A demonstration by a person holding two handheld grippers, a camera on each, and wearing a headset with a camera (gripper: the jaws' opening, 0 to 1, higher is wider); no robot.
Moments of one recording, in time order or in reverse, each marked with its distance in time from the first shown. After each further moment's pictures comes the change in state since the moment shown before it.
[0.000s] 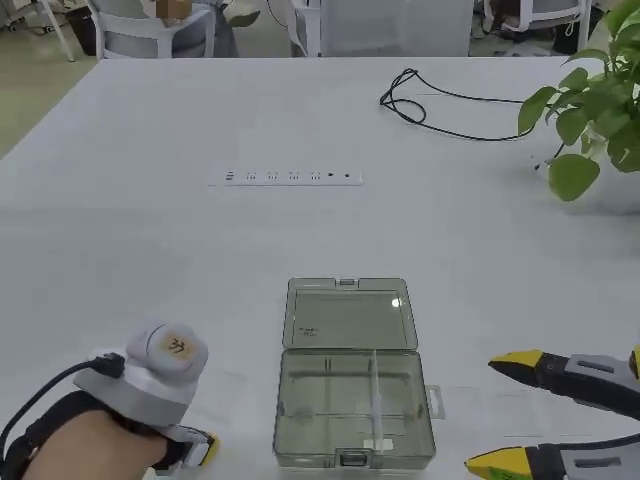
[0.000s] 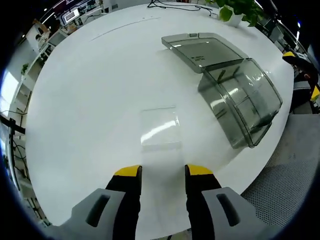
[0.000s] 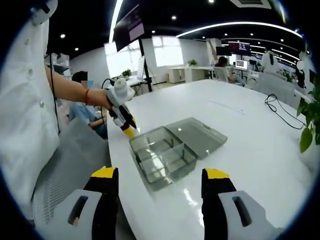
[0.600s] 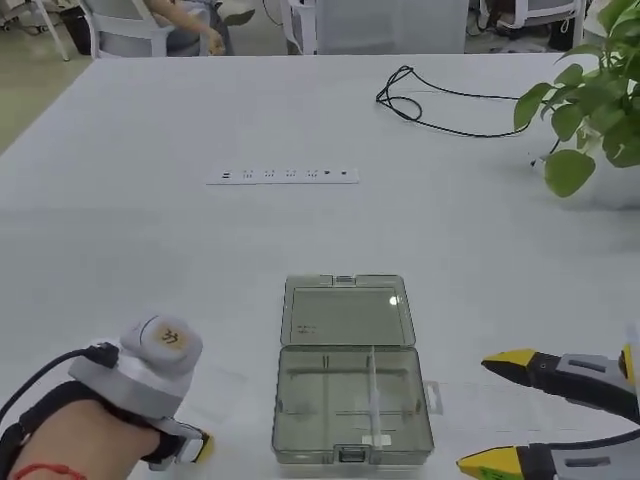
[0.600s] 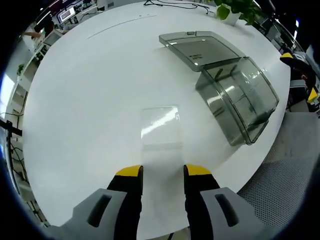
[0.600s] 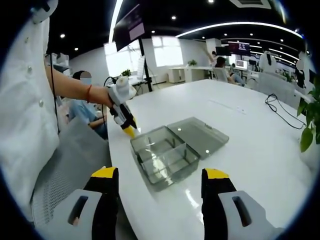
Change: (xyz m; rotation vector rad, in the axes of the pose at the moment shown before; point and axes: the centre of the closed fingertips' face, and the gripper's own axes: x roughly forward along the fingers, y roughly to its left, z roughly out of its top) left arm 0.000 -0.001 -0.002 0.011 0.019 -0.042; right arm 0.003 0.004 -0.002 -0.001 -0.002 -0.005
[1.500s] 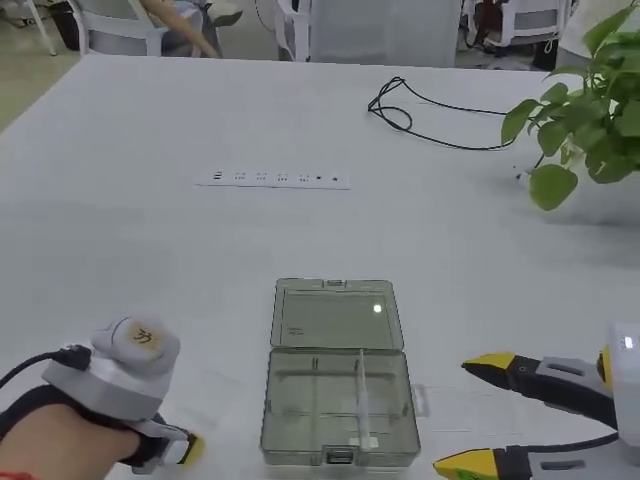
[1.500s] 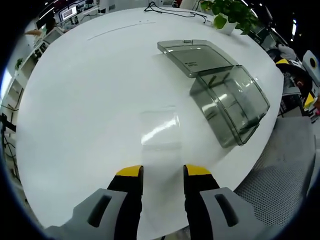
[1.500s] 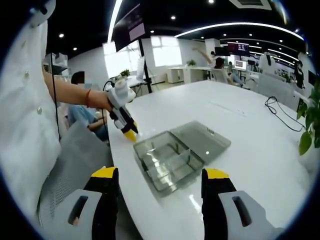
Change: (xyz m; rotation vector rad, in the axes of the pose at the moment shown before) left arm -0.006 -0.006 0.000 -0.043 -0.078 -0.077; right arm 0.002 0.015 0.019 0.002 0.002 -0.018
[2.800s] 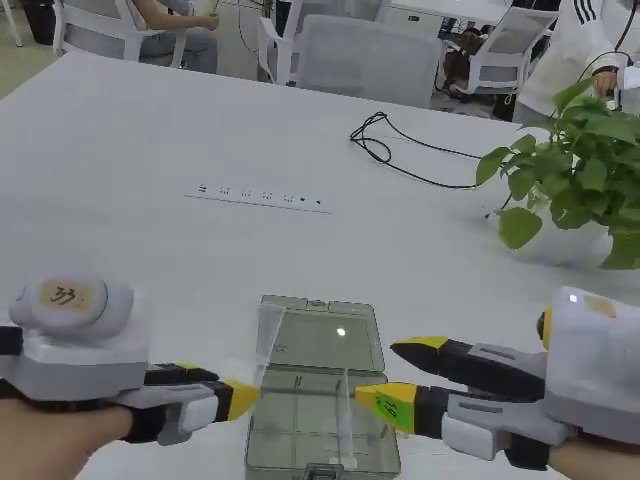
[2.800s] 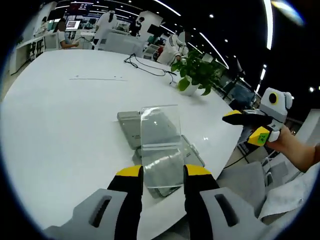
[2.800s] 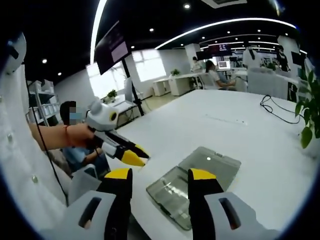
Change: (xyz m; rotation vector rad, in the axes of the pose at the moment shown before) left arm -0.083 -0.081 0.091 -0.112 -0.456 -0.372; right arm 0.035 0.023 0.090 0.186 -0.120 -0.071
